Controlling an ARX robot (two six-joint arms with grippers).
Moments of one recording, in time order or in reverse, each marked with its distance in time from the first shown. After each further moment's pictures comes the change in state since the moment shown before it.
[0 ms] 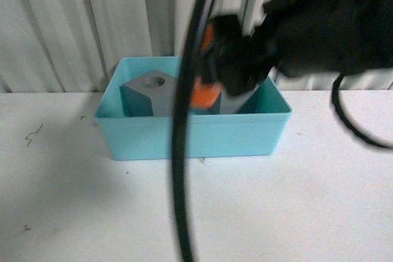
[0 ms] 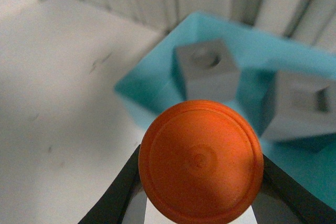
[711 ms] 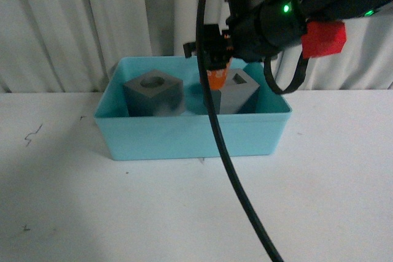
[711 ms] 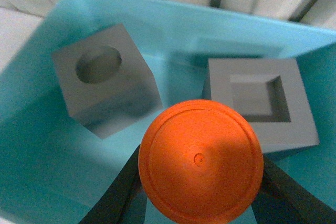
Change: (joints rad) left arm 0.000 0.000 0.000 0.000 0.000 0.000; right arm -0.022 0.488 0.546 -0.199 0.214 0.087
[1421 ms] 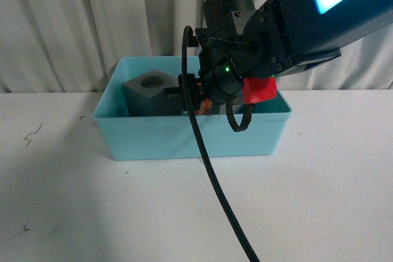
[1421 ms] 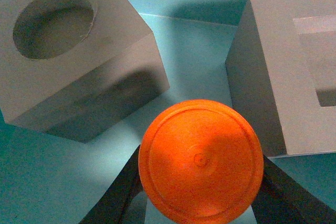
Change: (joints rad) left arm 0.000 0.000 0.000 0.000 0.000 0.000; right arm 0.046 0.281 0.239 -0.090 0.092 0.115
